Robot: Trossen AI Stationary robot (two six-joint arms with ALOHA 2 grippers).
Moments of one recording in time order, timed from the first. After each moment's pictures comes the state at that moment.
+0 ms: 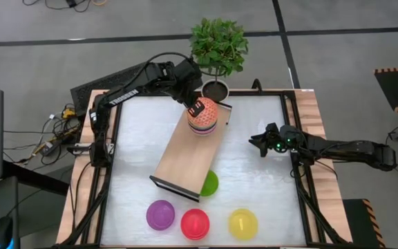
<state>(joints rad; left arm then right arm) 0.35 1.94 2.28 -1.30 -0.05 -0.25 -0.32 0.47 0.01 0.01 0.03 0.55</state>
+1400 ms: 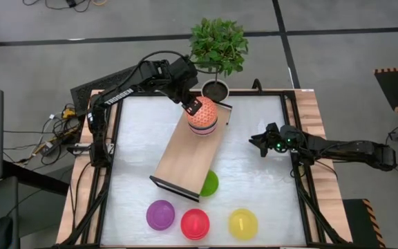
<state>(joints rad) 0.35 1.90 2.29 -1.35 0.00 -0.36 -0.32 0.47 0.01 0.03 0.02 0.55</state>
